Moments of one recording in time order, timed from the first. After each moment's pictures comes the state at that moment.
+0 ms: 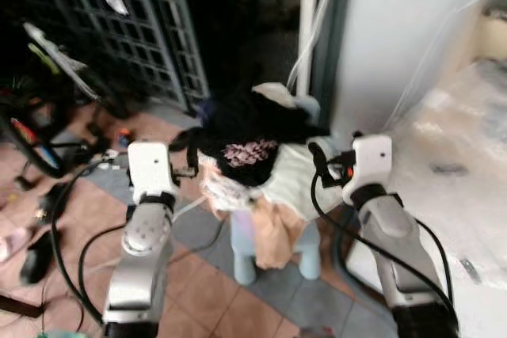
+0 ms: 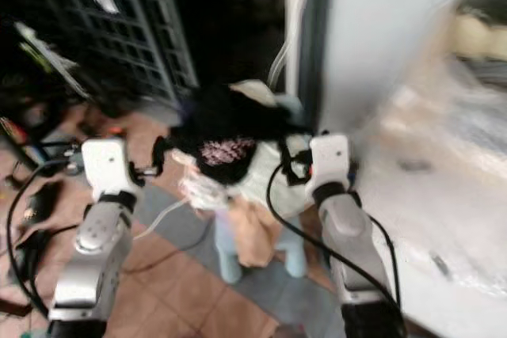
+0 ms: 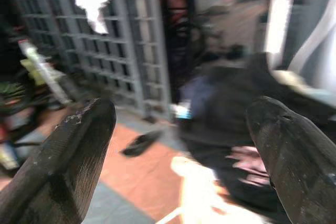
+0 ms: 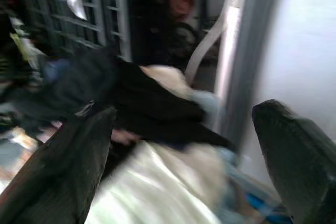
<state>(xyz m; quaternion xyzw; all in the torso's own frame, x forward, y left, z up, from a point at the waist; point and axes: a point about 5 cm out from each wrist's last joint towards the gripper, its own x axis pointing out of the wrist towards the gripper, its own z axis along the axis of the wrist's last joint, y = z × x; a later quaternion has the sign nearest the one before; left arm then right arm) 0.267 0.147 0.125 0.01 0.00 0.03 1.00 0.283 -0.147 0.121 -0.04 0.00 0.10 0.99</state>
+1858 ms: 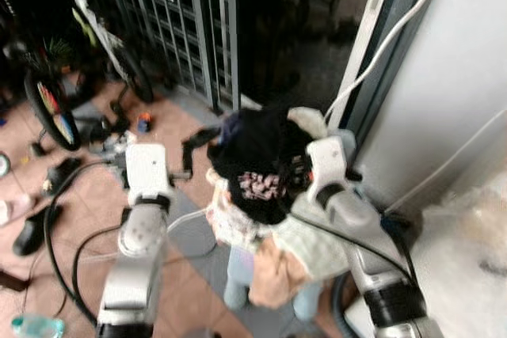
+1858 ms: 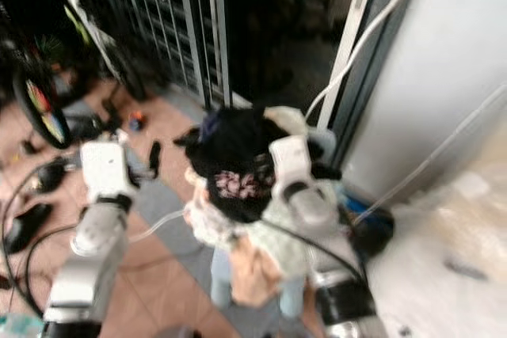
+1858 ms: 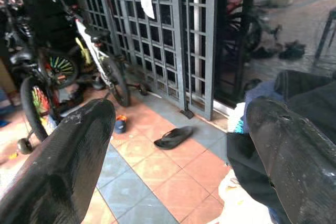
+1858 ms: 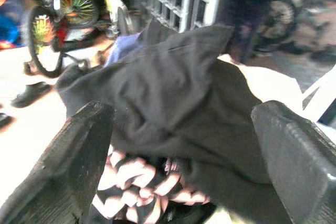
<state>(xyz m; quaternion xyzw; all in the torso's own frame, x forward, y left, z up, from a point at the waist) 0.265 0.146 0.117 0.02 0.02 0.04 1.00 0.298 -0.111 0.096 -0.06 0.09 0.19 0.98</state>
